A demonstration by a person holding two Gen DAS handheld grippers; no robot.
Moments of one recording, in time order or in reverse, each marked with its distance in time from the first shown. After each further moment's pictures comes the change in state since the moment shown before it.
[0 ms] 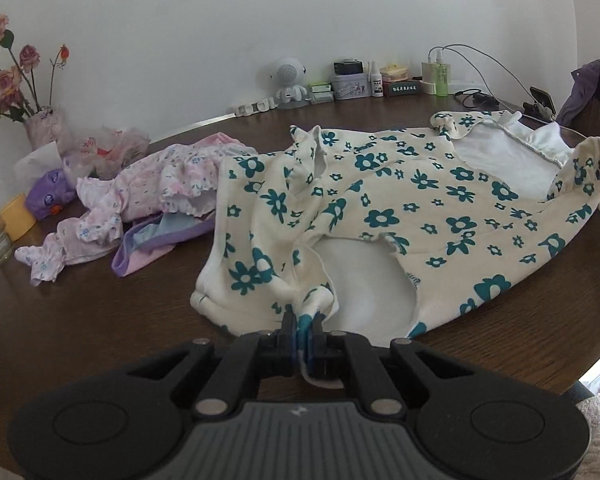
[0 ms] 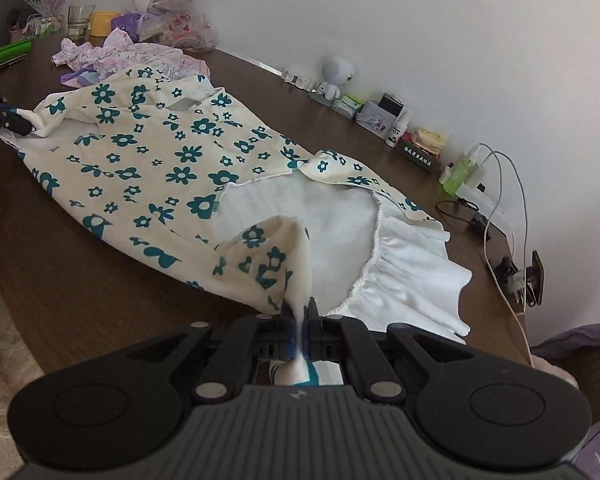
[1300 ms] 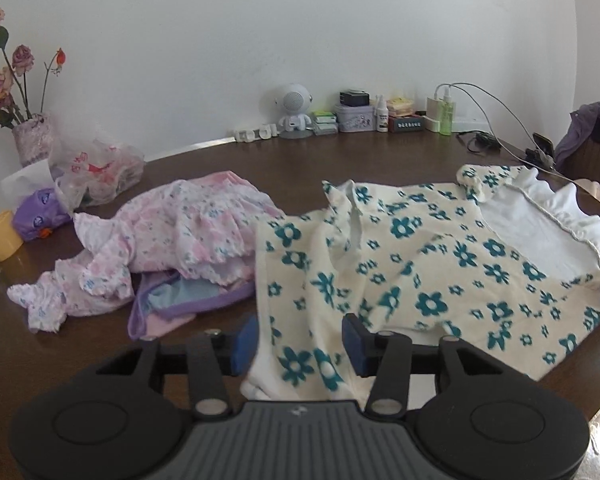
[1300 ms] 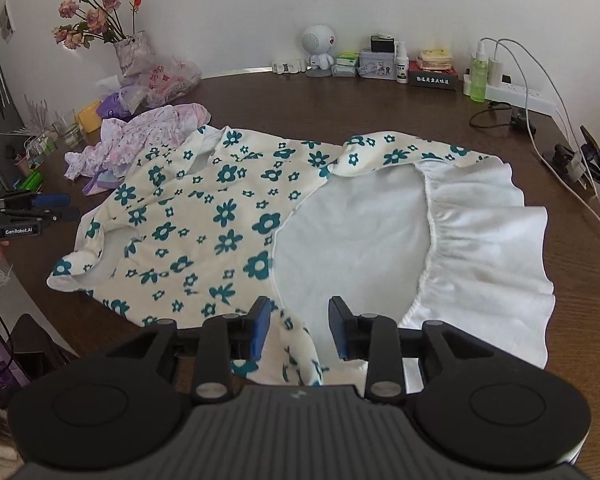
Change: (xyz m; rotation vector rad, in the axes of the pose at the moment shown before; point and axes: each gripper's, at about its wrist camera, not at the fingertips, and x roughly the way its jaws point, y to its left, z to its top) left arm 0.010 0.053 0.079 -0.039 -0.040 -0.065; right arm 0.003 -0.037 0.047 0.420 0.102 0.271
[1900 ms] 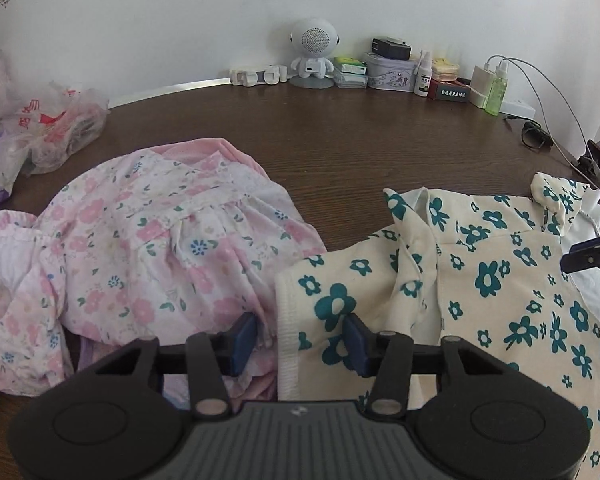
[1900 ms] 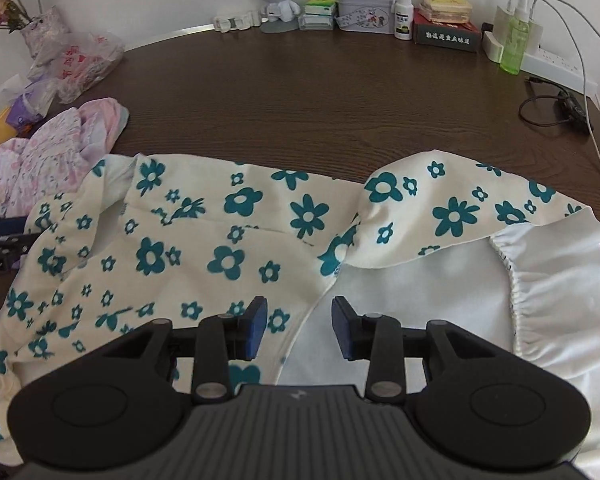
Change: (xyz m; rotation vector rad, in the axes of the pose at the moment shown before) left arm 0.141 0.042 0.065 -0.082 0.181 -0.092; right arm 0.178 -0.028 0.114 0.156 0.176 -0.108
